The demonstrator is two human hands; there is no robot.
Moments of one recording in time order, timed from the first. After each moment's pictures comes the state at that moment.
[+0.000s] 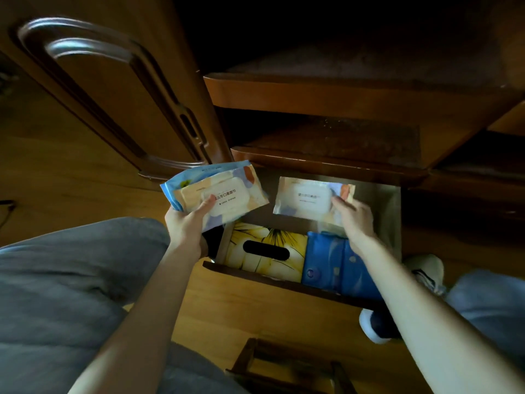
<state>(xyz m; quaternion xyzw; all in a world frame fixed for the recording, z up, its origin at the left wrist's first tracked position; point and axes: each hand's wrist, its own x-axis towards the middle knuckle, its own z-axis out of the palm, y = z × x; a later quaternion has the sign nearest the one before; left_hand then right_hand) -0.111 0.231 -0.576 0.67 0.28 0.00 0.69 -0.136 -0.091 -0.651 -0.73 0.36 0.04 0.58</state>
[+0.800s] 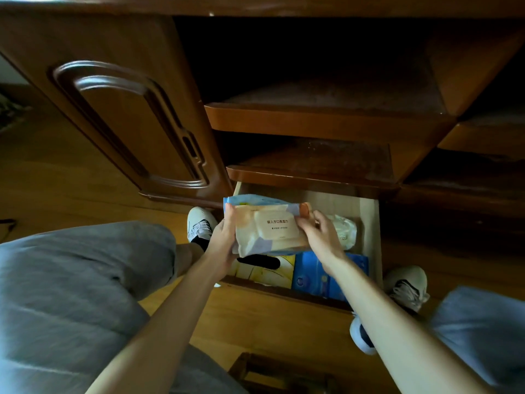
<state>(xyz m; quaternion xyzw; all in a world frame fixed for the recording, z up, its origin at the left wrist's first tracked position) -0.149 0.166 -0.551 0.61 0.18 -0.24 0.74 -0.173 -0.048 -0.591 -0.73 0.21 0.07 0.65</state>
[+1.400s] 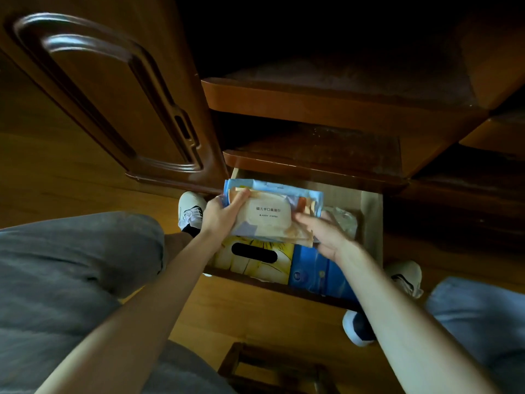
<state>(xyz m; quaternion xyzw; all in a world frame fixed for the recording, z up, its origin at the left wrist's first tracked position) -0.096 0.172 -0.589 0.76 0.20 -0.17 0.60 -0.141 -0.062 -0.617 -0.59 0.29 0.22 0.71</state>
